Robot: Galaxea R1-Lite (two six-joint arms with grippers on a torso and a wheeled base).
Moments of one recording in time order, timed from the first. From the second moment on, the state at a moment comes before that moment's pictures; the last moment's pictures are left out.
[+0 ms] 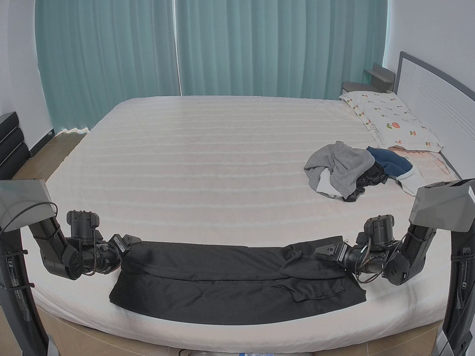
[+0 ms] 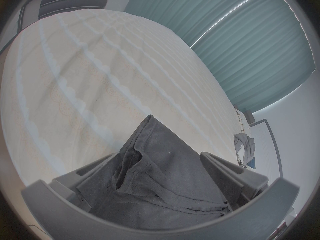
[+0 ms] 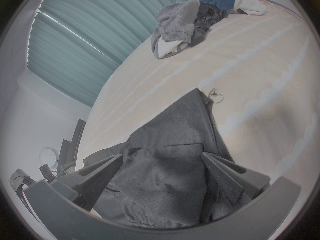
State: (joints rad) left arm 0.06 2.22 -0.58 -0.89 -0.24 -0.73; right arm 0.21 2.34 -0.62 -1.04 0.23 0.67
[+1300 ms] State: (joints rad) left arm 0.06 2.23 -0.59 -0.89 -0.24 -0.73; right arm 0.20 2.40 -0.60 -1.30 0.22 0.58
